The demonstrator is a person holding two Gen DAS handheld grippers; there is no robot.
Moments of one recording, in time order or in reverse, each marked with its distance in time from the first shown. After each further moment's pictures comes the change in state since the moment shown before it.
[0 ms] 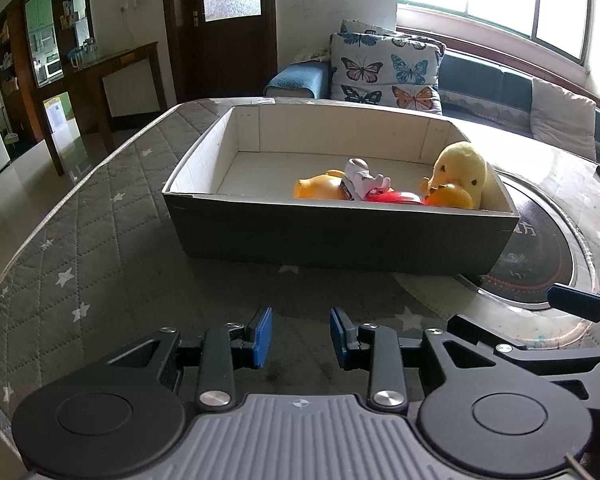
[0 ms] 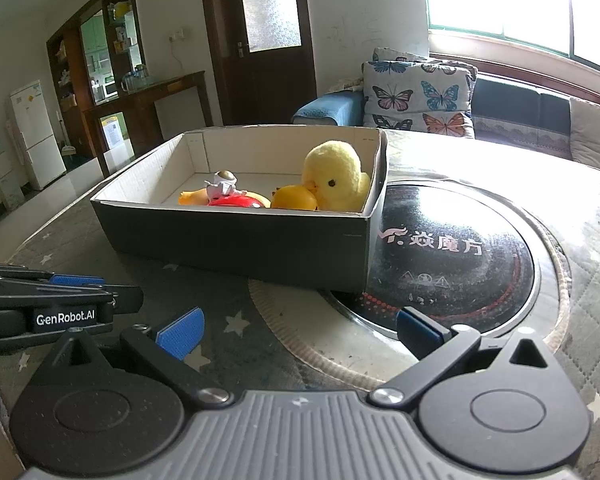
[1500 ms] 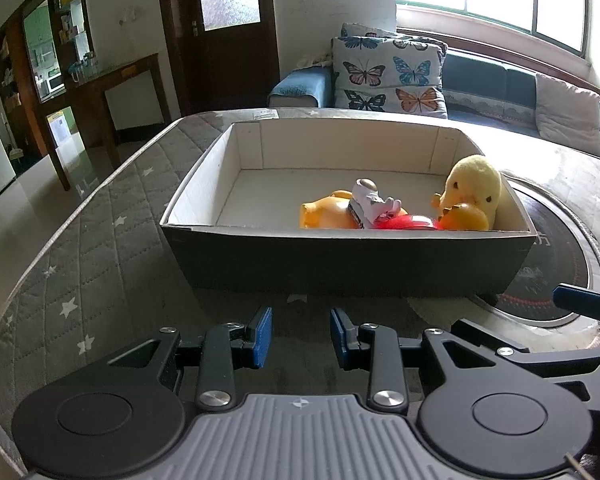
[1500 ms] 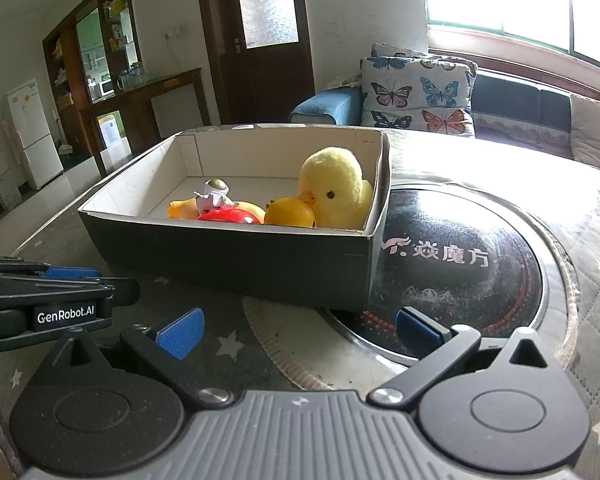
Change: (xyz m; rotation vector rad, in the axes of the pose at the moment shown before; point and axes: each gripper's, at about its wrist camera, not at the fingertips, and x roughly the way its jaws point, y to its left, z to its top) left arm 0.013 -0.004 0.018 0.038 -0.018 0.036; right arm 0.012 -0.005 0.013 0.006 0.013 -0.002
